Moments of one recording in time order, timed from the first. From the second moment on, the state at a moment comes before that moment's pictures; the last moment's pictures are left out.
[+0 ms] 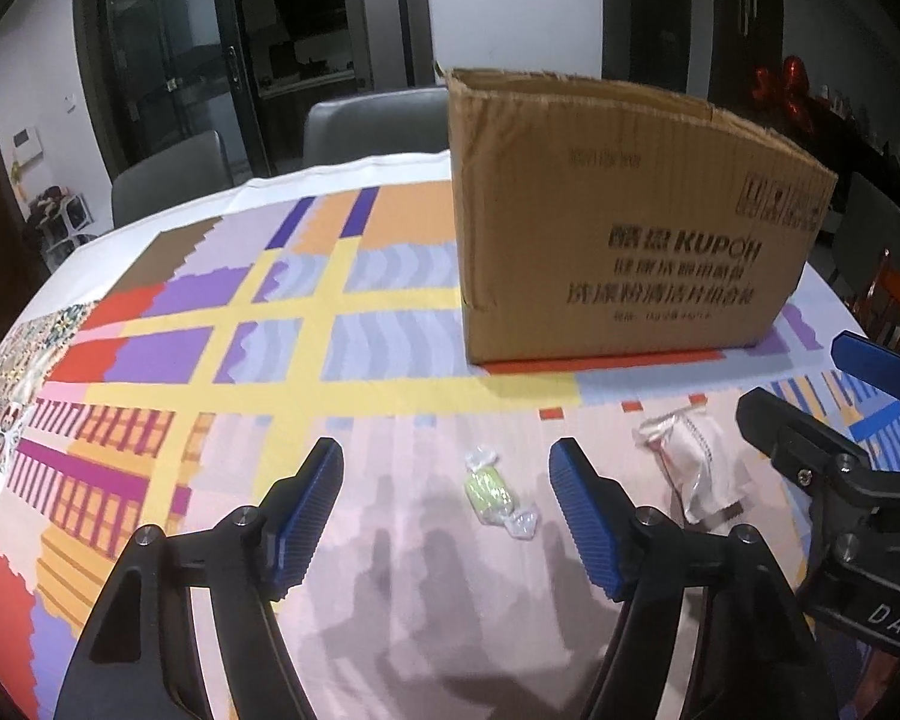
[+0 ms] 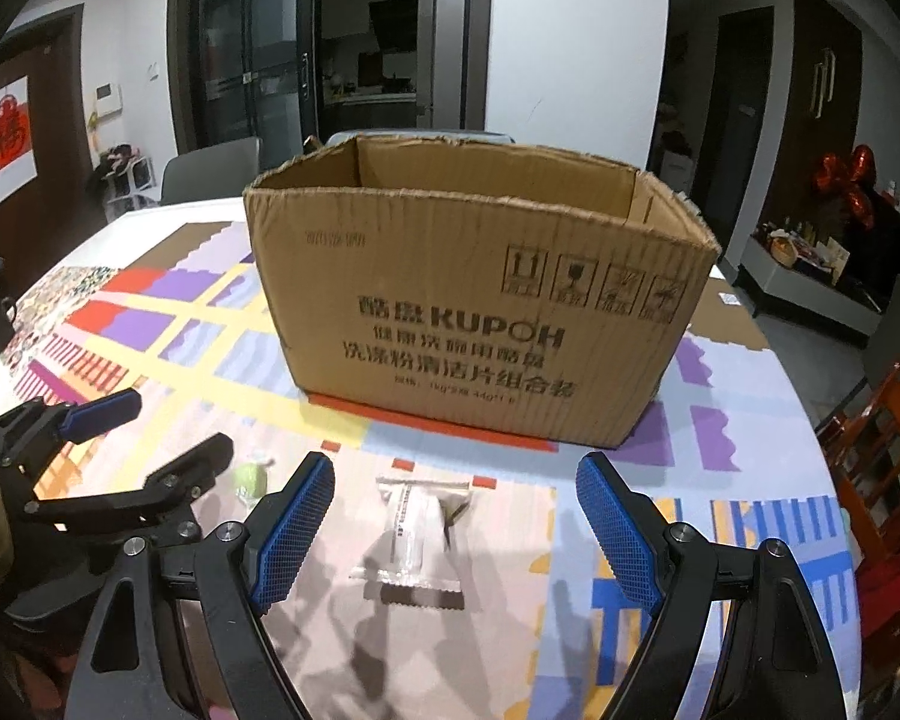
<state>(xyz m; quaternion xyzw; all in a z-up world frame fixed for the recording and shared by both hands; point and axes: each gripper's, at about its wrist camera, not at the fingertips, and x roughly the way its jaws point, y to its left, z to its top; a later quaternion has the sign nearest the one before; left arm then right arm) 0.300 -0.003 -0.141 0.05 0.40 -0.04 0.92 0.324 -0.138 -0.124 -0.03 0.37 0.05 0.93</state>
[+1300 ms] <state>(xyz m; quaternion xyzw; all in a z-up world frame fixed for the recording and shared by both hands) 0.322 -0.016 -0.186 0.04 0.45 -0.07 0.89 0.358 -0.131 -0.190 -0.01 0.46 0.08 0.88</state>
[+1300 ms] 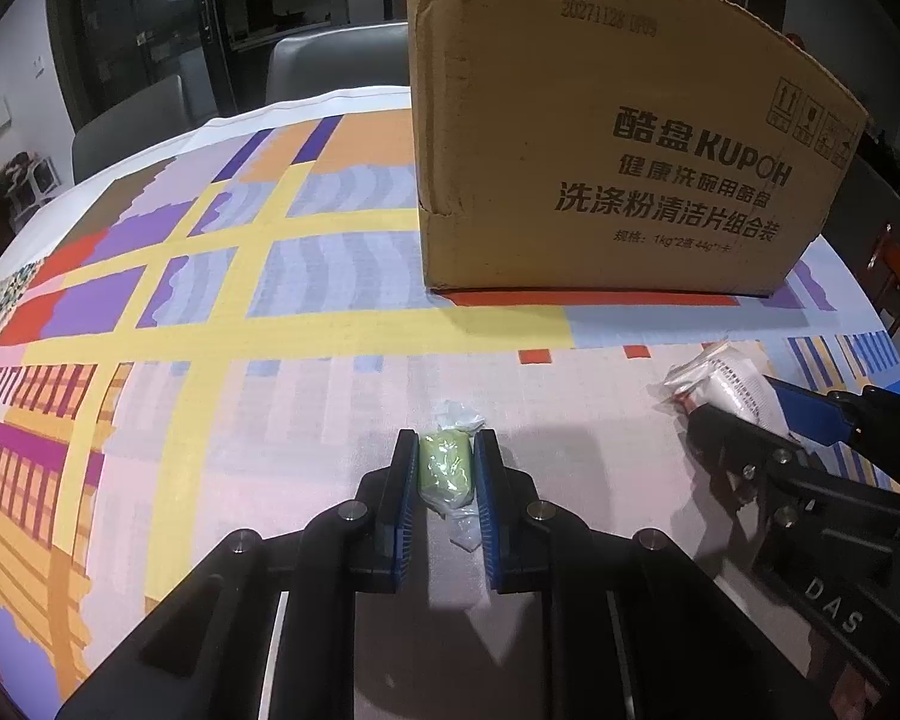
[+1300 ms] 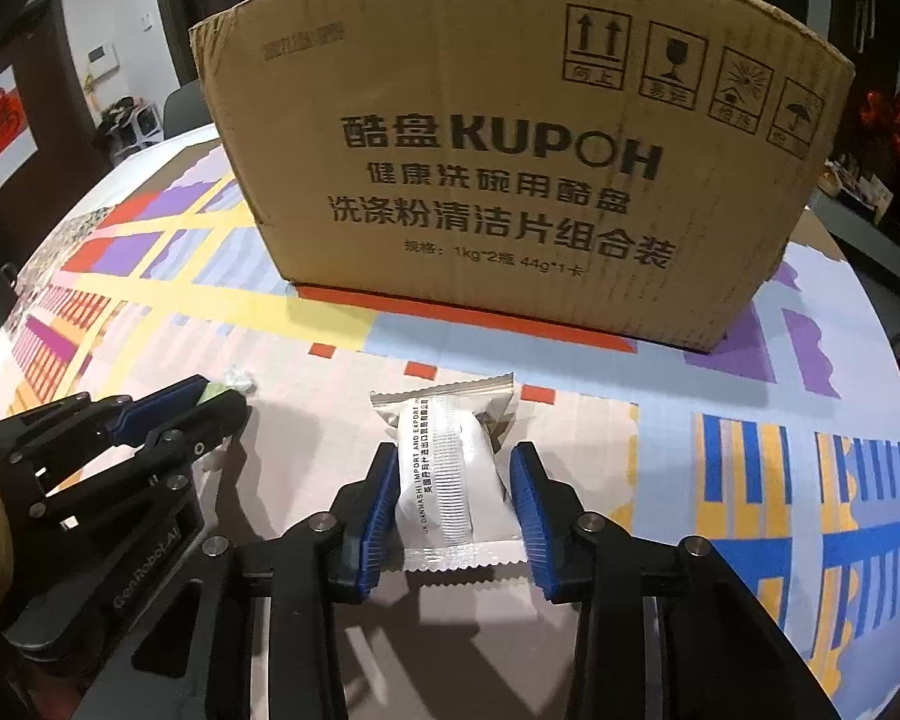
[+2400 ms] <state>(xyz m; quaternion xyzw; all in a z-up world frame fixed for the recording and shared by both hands) 0.298 -0.035 -0.123 0.06 0.41 -0.07 0.91 0.325 -0.158 -0.127 0.01 0.41 0.06 0.91</state>
